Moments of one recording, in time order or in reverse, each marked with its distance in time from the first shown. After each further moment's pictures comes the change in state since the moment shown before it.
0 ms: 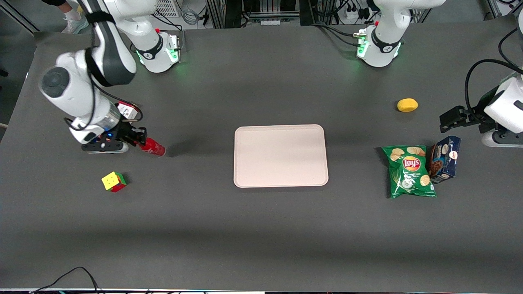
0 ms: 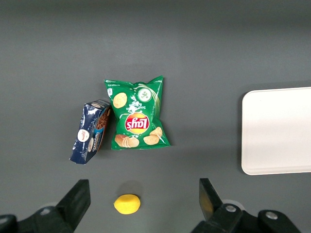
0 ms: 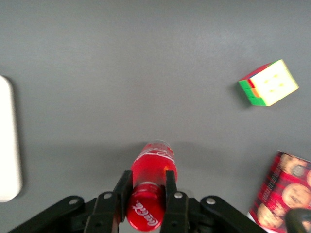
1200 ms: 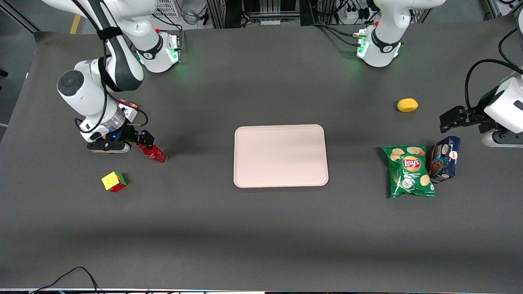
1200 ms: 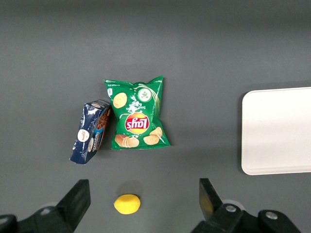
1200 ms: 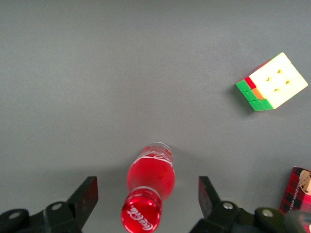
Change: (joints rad) arm -0.009 0.028 -0.029 -0.242 -0.003 0.393 0.009
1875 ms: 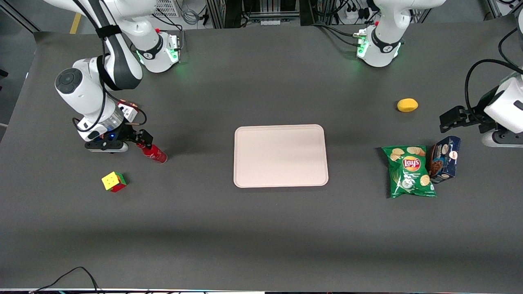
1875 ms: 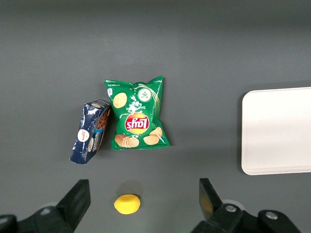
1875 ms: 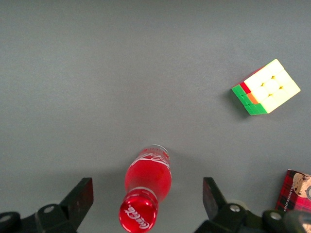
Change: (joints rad) arm -0.001 -0.012 -0.004 0.000 -0.016 0.001 0.000
